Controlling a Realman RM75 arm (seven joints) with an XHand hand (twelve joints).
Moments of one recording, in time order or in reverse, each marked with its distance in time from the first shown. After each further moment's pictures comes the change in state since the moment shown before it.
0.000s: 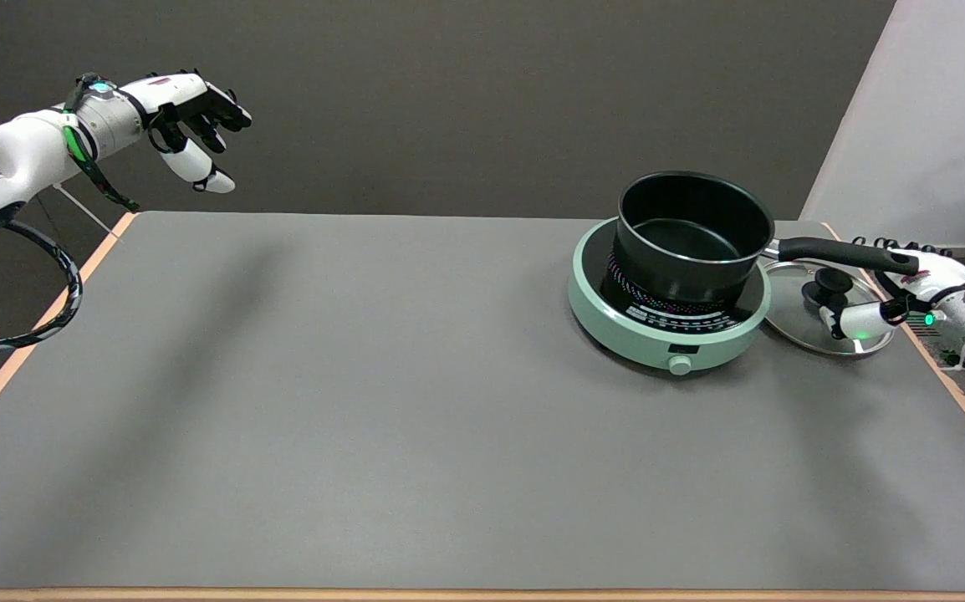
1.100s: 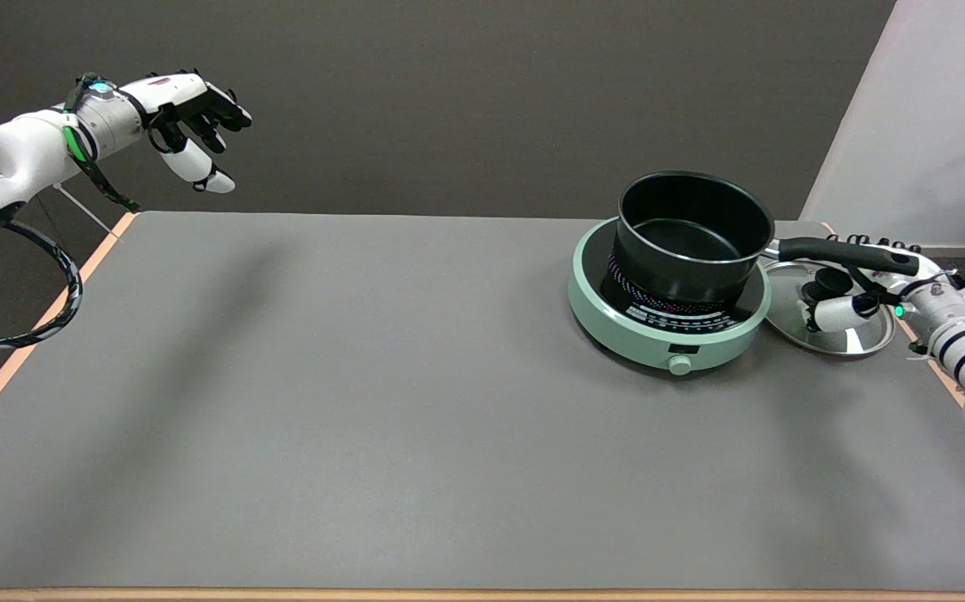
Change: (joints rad) arm 0.142 -0.027 -0.103 -0.038 -0.004 -0.031 0.001
